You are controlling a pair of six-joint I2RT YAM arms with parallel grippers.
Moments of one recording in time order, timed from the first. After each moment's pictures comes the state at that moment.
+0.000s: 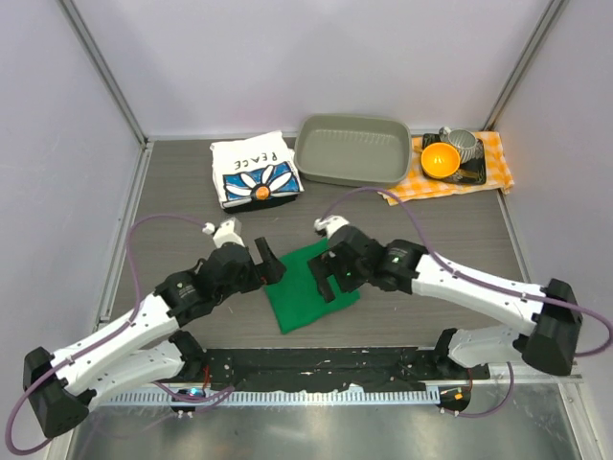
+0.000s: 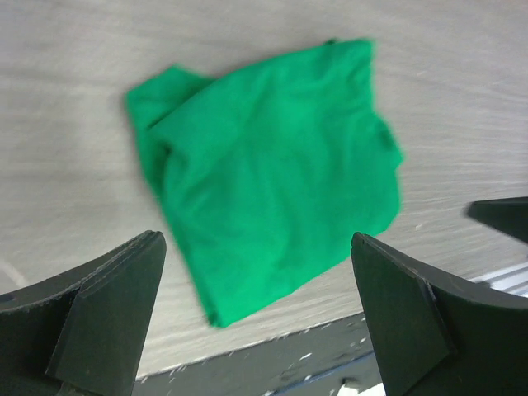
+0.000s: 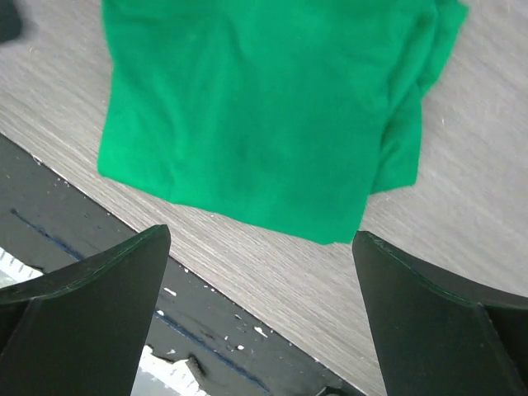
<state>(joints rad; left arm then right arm) -0.86 0.85 0.69 -0.49 -0.29 -0.95 0.96 1.23 0.97 -0.66 0.08 0.40</state>
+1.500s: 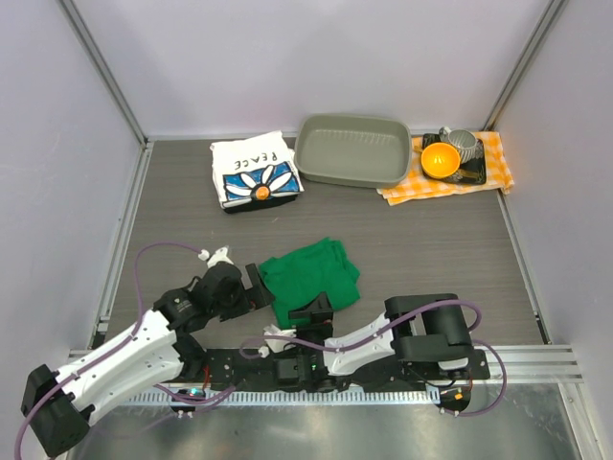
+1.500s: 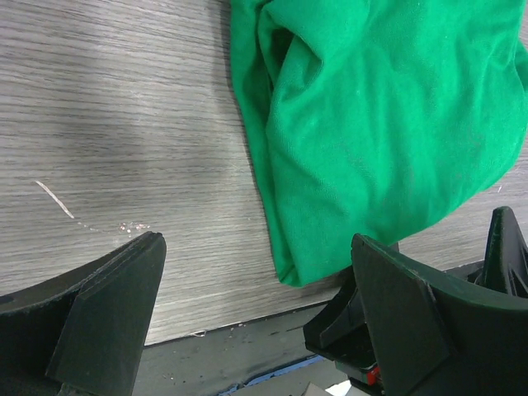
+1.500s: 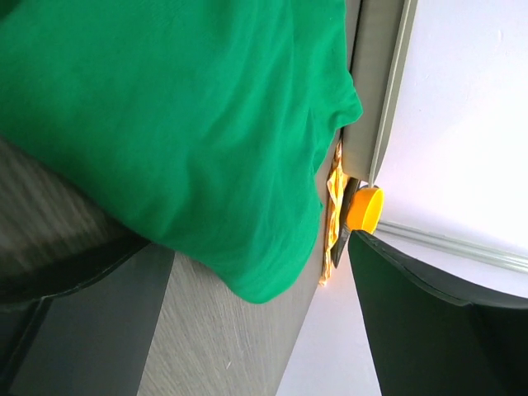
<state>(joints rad) -0.77 0.70 0.43 -0.59 -0.12 -1.01 1.66 1.90 0.94 -0.42 1.18 -0.08</state>
